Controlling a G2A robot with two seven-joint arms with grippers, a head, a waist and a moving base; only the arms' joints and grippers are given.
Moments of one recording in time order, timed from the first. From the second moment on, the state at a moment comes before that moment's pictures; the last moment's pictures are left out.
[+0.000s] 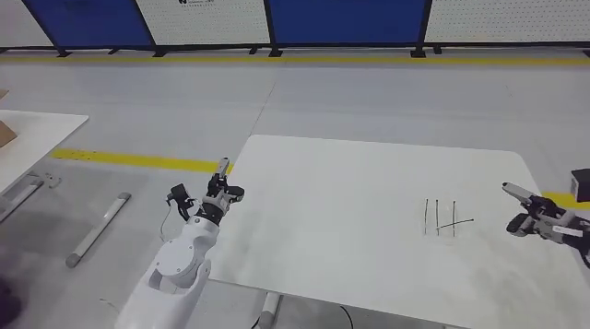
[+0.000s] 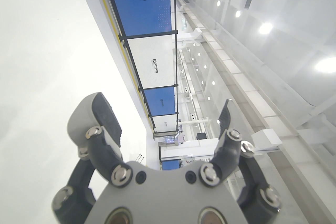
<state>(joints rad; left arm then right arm) 1.73 -1.15 -1.60 -1.80 -0.42 0.00 0.00 -1.22 -1.00 1.71 -1.45 -0.02 0.25 1.20</state>
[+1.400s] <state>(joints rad) 1.73 -1.15 -1.60 -1.80 -0.42 0.00 0.00 -0.97 -1.02 1.35 -1.17 -0.31 0.11 1.14</state>
